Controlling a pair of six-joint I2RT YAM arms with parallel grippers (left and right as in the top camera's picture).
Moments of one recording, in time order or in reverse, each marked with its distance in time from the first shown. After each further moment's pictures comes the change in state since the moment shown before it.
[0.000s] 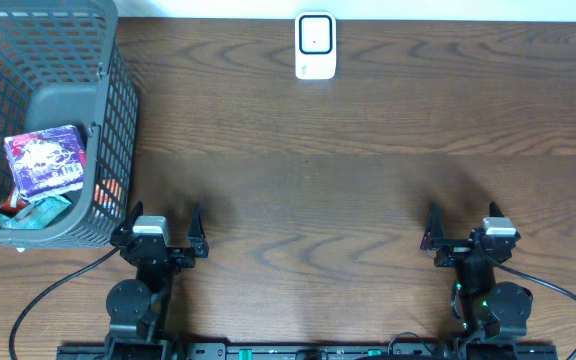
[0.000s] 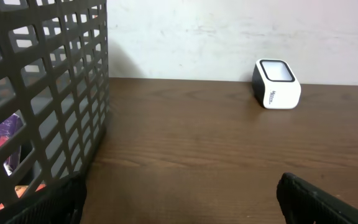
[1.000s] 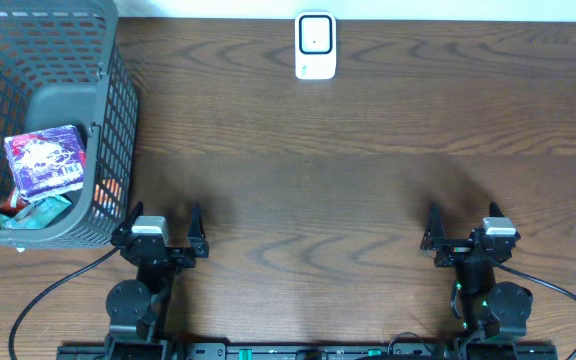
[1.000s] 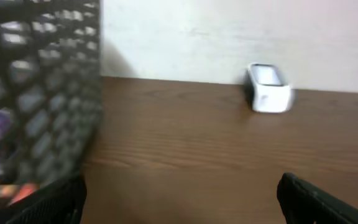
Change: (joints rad) left arm 0.000 0.000 0.000 0.020 0.041 -0.057; right arm 0.000 0.000 0.000 0.000 0.000 0.000
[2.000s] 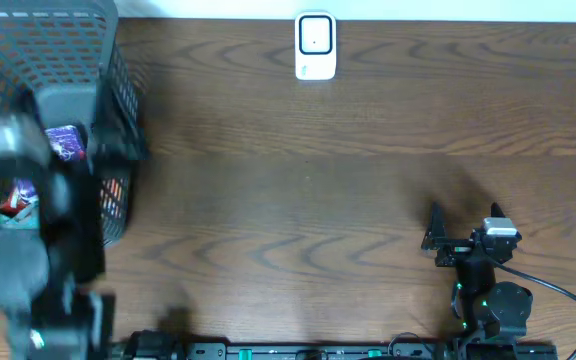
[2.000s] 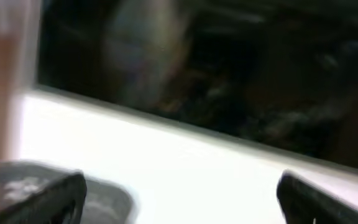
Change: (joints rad) left arm 0.026 0.786 1.089 0.002 -0.228 -0.099; right arm 0.000 0.001 0.000 0.000 0.015 -0.001
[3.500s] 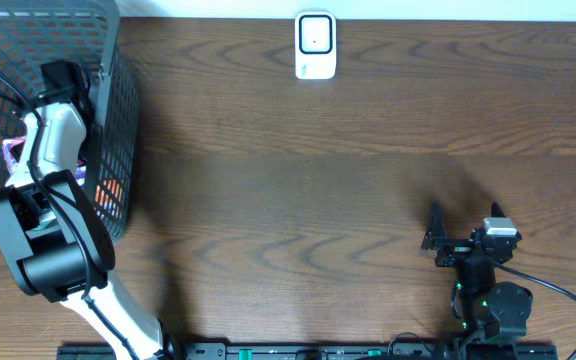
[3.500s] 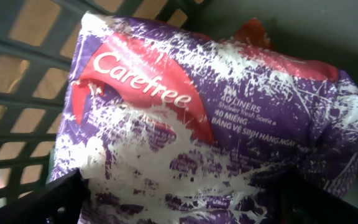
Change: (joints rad) left arm 0.372 1.204 0.362 -0.697 -0.443 -0.138; right arm 0.000 0.000 0.000 -0.002 0.000 -0.003
